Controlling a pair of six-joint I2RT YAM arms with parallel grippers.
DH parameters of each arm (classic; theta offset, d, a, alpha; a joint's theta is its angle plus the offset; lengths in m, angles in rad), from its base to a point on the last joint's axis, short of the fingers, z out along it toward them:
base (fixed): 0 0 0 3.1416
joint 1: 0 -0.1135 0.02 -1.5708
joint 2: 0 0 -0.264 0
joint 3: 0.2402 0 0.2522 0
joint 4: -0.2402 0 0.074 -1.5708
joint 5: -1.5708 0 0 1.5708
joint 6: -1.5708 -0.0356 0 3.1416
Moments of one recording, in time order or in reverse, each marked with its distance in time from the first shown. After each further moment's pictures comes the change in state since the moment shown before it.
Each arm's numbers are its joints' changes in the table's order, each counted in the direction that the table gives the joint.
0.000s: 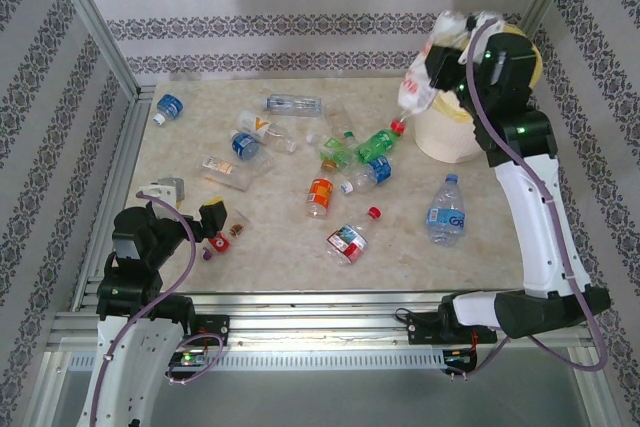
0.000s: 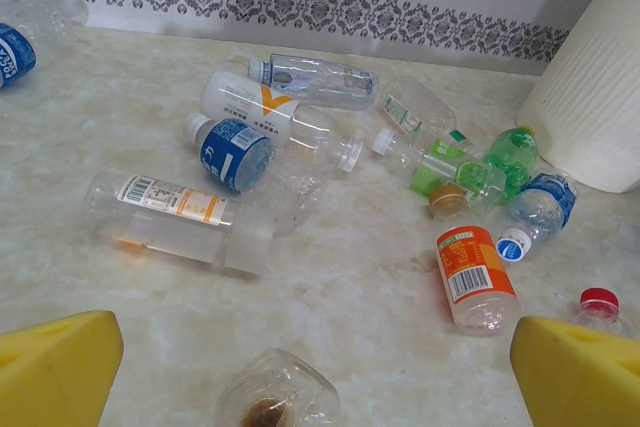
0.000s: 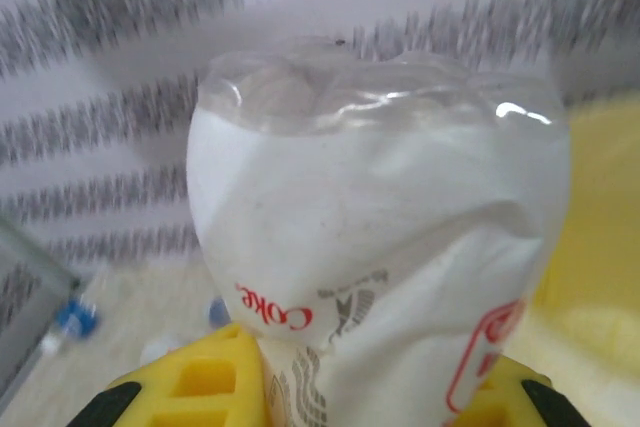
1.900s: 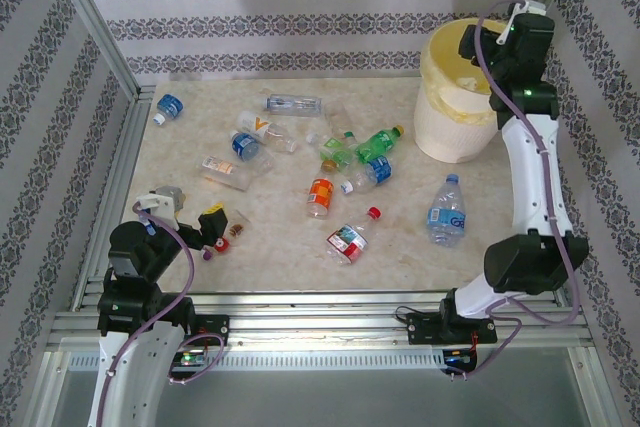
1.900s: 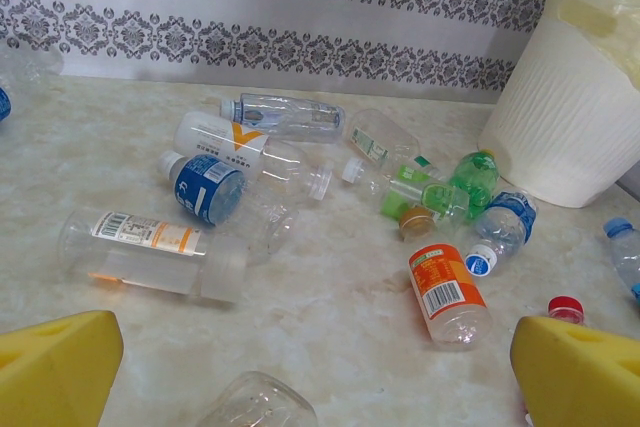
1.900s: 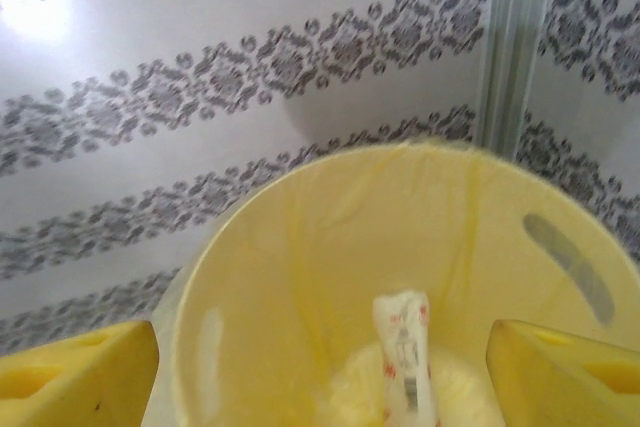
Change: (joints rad) left arm 0.000 0.126 -0.054 0.039 -0.049 0.000; right arm 0.257 -0.219 0.064 0.010 -0.099 0.048
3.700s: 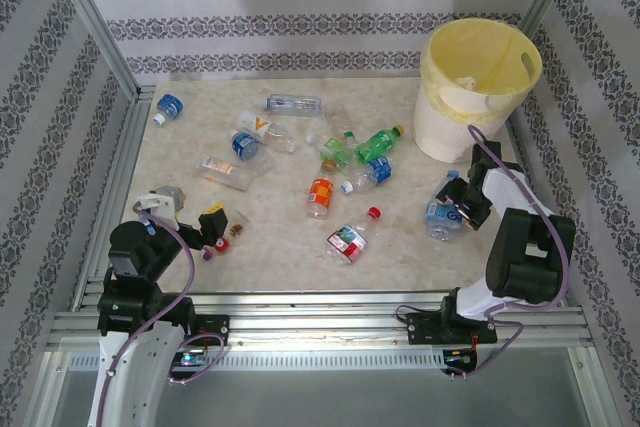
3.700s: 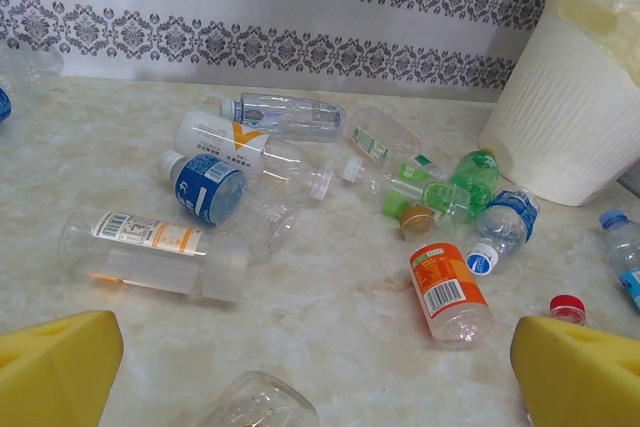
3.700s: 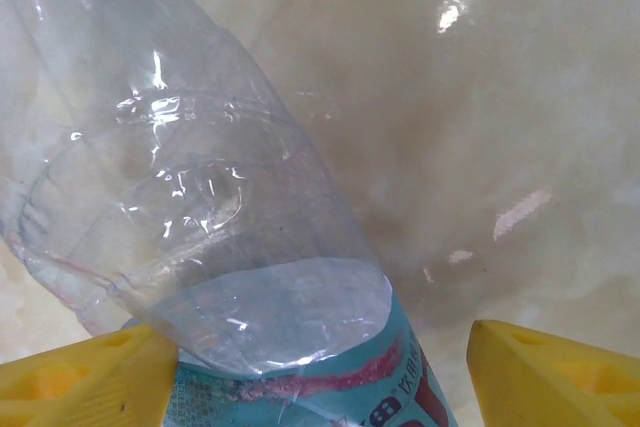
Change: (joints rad) left arm 0.000 -0.002 0.000 0.000 0.000 -0.008; right arm 0.138 0.023 -0.870 -0.230 0.140 -0.322
